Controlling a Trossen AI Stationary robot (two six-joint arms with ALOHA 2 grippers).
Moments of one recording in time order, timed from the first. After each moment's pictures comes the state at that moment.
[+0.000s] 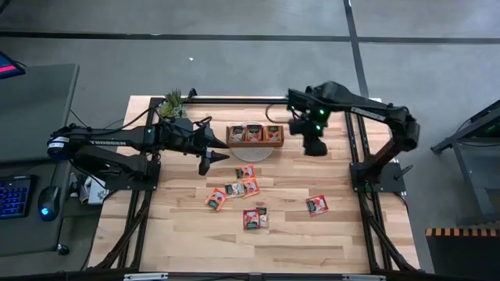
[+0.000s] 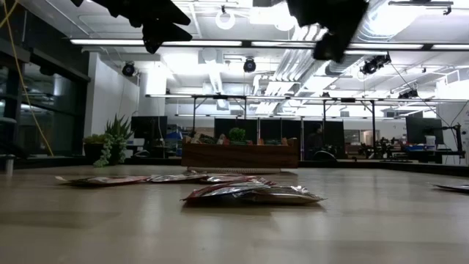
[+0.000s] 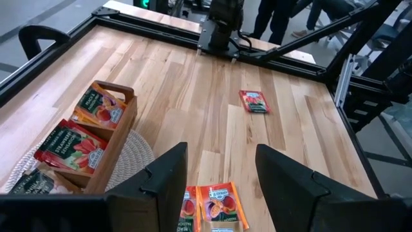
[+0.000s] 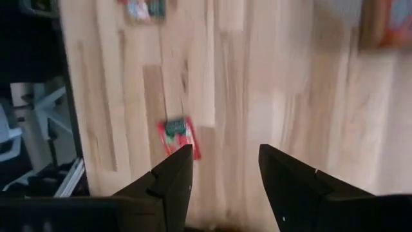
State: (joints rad) left arm 0.08 1.02 0.82 -0.18 0.08 -0.19; right arm -0.38 1.60 1.62 -1.54 -0.40 -0.31
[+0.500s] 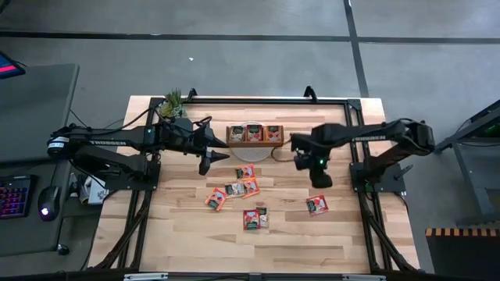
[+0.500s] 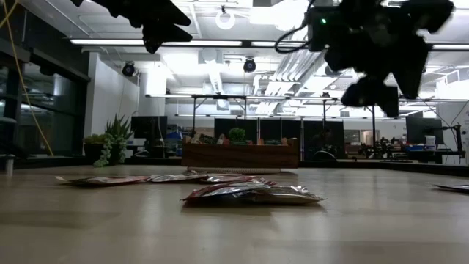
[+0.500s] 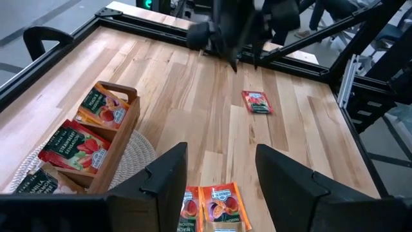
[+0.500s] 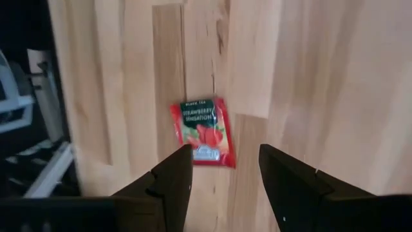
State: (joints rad) left arm 0.08 1.02 0.82 -0.18 0.07 -0.19; right arm -0.15 1.45 1.01 -1.10 -0.48 -0.16
